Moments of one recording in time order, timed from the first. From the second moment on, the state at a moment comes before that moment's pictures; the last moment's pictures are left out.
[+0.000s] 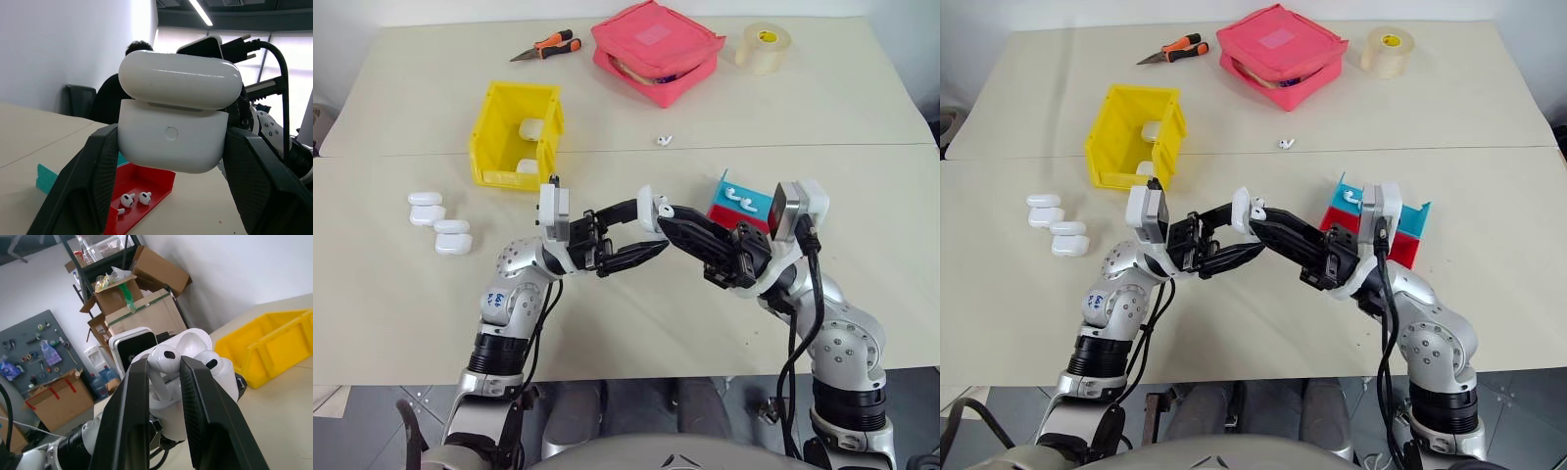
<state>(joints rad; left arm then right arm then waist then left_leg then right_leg) -0.38 0.19 -0.04 -0.02 -0.61 0.18 -1.10 -0.18 -0.35 -0.05 -0.51 0.96 0.60 0.75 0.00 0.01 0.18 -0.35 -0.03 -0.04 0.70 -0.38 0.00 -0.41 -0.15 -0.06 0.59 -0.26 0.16</state>
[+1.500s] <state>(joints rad) -0.47 0.44 -0.17 0.01 -0.24 0.07 -1.06 -0.45 -0.65 0.10 -0.42 0.68 0.60 0.96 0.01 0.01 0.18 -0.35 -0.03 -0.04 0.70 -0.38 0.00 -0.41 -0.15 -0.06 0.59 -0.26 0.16</state>
